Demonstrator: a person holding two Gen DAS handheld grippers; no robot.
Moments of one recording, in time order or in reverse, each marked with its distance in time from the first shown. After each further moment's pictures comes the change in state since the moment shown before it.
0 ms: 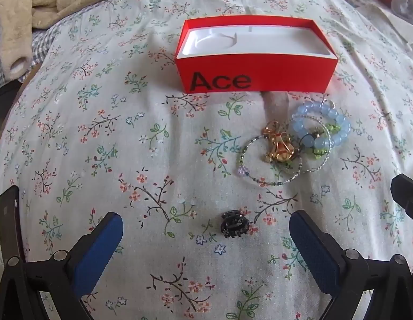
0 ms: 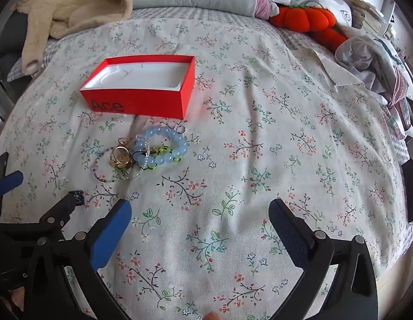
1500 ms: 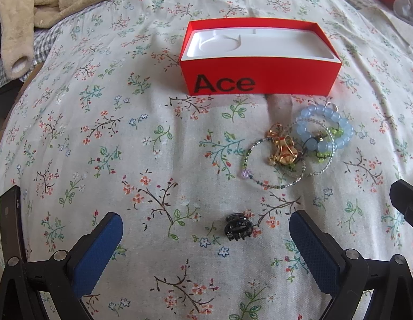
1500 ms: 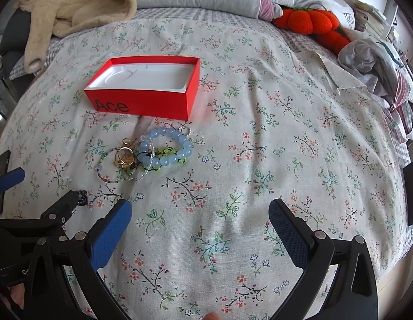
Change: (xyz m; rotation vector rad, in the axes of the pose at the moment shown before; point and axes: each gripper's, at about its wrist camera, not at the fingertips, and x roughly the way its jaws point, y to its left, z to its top) left arm 0.000 0.003 0.002 -0.008 -0.003 0.004; right arm -0.002 0.005 0.002 -0.012 0.003 0.008
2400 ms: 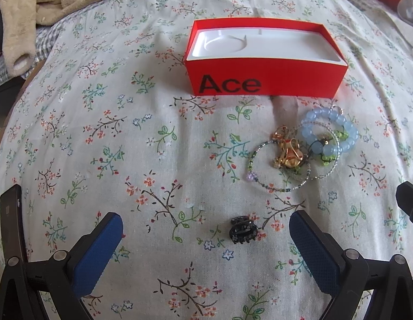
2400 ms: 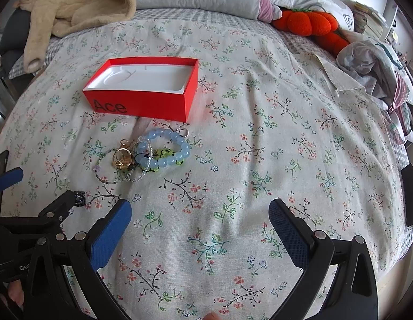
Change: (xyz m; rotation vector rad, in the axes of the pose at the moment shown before) left arm 0.001 0.006 0.003 -0.011 0.004 0.006; right arm 0.001 -0.003 0.001 -0.006 -0.006 -0.011
